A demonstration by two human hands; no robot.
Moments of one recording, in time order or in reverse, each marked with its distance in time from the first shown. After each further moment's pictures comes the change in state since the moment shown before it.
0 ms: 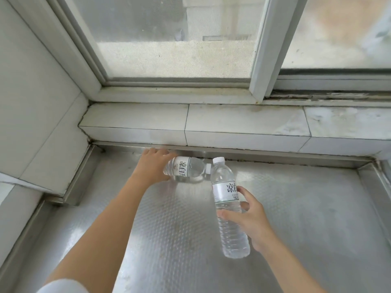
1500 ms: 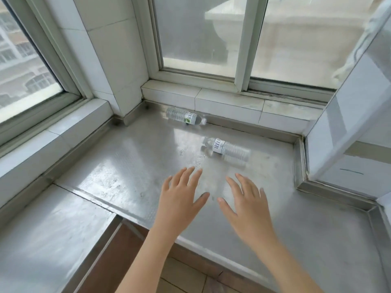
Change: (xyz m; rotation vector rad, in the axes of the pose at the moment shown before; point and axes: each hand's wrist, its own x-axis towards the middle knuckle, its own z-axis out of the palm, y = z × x) left_hand -0.418 0.375 -0.086 -0.302 0.365 -0.338; right_hand -0.335 0.109 -0.151 -1.165 0.111 -0.802
